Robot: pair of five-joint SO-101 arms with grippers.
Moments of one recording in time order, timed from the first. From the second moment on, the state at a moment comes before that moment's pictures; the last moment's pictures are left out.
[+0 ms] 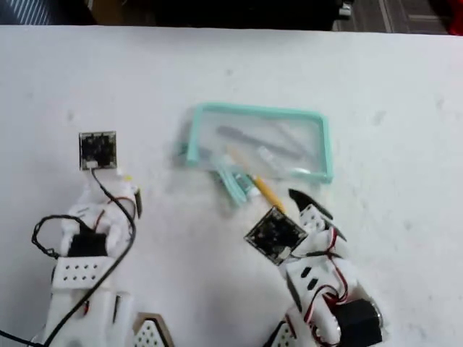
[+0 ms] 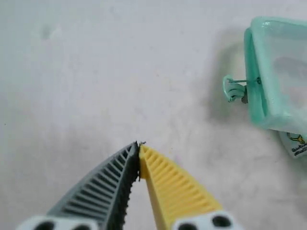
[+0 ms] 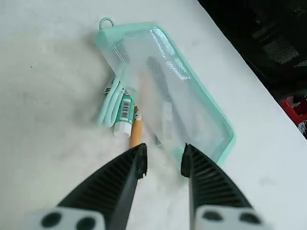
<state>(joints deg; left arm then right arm) -8.1 -58.2 78.4 32.1 3.4 -20.2 -94.3 62.7 73.0 39.3</state>
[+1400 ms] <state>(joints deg) -15.0 -58.2 82.3 22.3 3.5 -40.8 13.1 -13.3 70.5 33.6</state>
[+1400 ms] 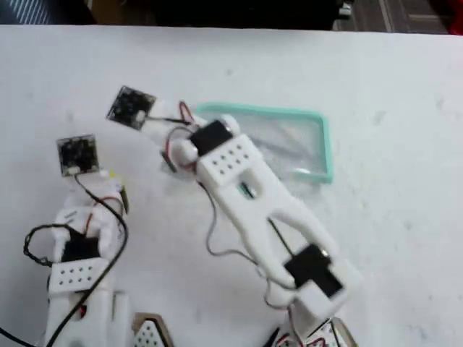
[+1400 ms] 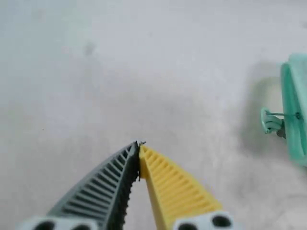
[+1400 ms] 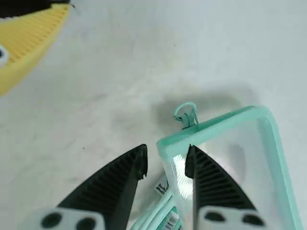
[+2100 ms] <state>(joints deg) -20.2 -58.2 82.3 21.7 8.3 -36.0 59.1 -58.2 71.7 39.1</state>
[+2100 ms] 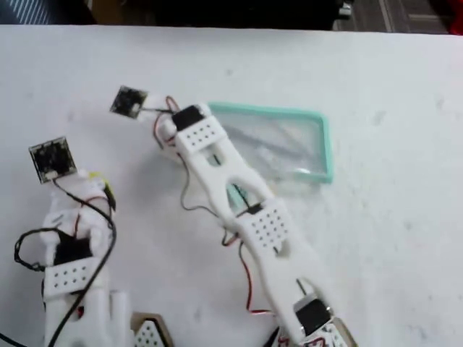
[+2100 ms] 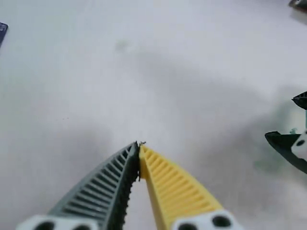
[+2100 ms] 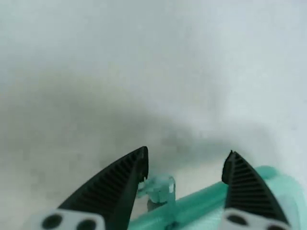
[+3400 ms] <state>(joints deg) -15.9 -58.2 82.3 21.7 8.2 -31.6 60.6 -62.9 91.2 57.9</state>
